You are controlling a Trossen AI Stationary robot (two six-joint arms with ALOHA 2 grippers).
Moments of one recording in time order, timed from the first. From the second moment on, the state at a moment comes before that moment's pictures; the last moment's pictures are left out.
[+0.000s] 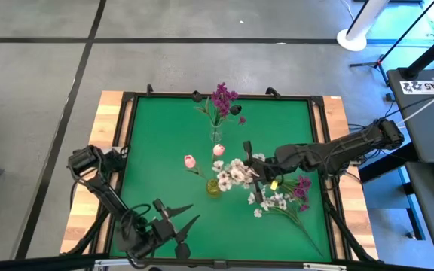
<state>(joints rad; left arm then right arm) -0.91 1.90 1.15 1.17 -1.57 0.44 0.29 1.37 1.07 0.20 0.07 -0.32</state>
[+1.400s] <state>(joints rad) -0.86 1.90 0.74 1.38 -1.57 -0.02 0.29 1.54 1.07 0.19 0.05 -0.32</state>
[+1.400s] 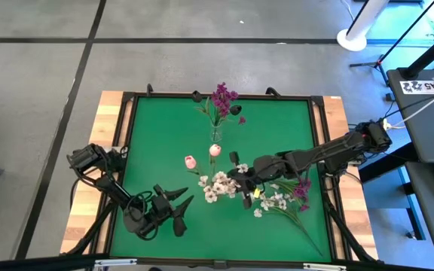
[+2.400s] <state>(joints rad) -0.86 1.90 0.74 1.38 -1.57 -0.02 0.30 1.37 1.07 -0.14 0.11 -0.20</state>
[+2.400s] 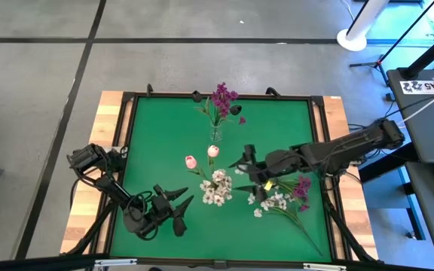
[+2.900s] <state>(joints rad) -0.86 1.90 0.74 1.38 -1.57 -0.04 0.30 1.21 1.05 -0.90 0.08 0.18</state>
